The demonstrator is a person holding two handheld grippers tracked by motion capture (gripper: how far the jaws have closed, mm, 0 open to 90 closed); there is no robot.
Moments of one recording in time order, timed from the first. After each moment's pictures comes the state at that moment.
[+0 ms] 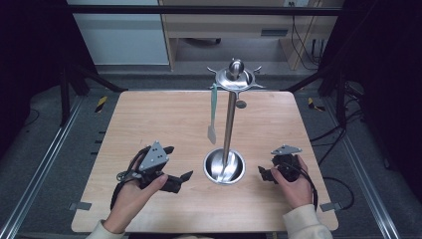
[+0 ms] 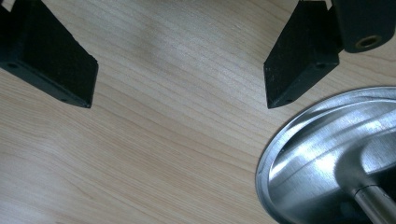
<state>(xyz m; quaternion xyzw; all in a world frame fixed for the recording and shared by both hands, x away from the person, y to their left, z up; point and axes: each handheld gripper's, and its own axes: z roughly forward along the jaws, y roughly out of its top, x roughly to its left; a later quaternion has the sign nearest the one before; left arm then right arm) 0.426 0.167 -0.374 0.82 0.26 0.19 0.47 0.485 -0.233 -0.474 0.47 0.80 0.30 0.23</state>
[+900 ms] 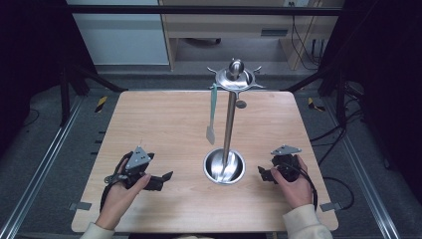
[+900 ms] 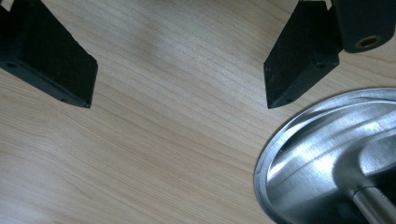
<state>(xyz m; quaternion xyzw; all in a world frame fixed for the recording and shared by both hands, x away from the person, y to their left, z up) 0.450 0.222 -0.429 0.82 0.34 0.19 0.43 0.485 -0.233 -0.475 0.47 0.80 0.30 0.23</state>
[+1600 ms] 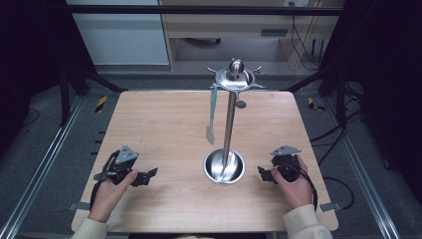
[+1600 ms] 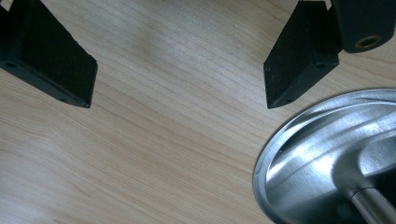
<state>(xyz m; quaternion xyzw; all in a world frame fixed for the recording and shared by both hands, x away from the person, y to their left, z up) 0.472 0.268 -0.457 0.81 0.40 0.21 0.38 0.484 -0.232 -0.475 0.47 0.80 0.30 0.23</state>
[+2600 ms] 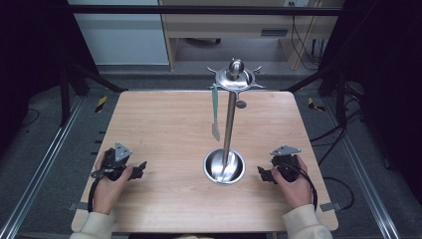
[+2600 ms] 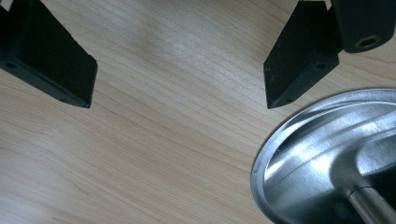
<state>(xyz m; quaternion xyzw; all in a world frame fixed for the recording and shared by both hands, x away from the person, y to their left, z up) 0.484 0.291 -0.470 0.79 0.43 0.31 0.30 0.484 -0.232 -0.475 0.46 0.80 0.30 0.23</state>
